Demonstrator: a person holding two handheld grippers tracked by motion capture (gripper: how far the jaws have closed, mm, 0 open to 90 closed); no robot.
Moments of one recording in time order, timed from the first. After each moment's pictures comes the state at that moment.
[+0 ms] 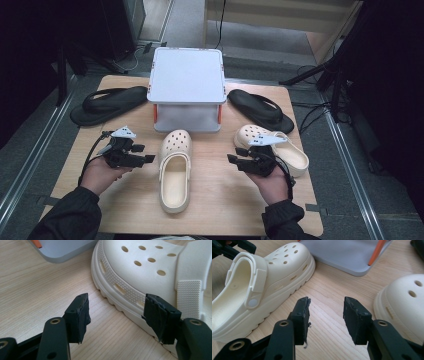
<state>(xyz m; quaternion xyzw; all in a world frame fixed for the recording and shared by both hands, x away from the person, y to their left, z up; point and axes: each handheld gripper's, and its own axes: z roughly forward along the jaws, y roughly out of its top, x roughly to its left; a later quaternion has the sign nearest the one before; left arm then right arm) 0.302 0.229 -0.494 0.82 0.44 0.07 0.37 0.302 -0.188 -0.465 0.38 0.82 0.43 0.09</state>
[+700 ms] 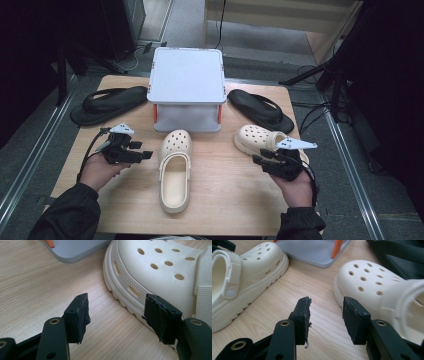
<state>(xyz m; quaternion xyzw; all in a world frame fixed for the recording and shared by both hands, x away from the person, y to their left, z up) 0.312 0.236 -0.495 0.81 0.45 0.07 0.36 0.292 -0.252 -0.456 0.42 0.79 0.42 0.13</state>
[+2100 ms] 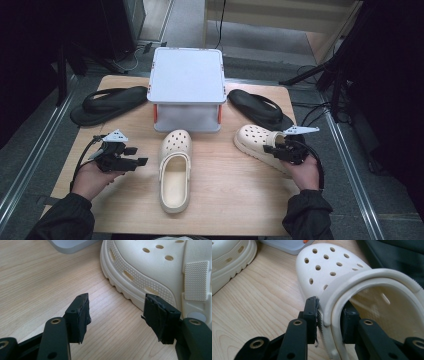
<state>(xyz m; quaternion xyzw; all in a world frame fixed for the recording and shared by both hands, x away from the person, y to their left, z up) 0.286 0.247 -0.496 0.81 0.45 0.08 0.36 0.356 -0.289 -0.482 0.43 0.82 0.38 0.10</state>
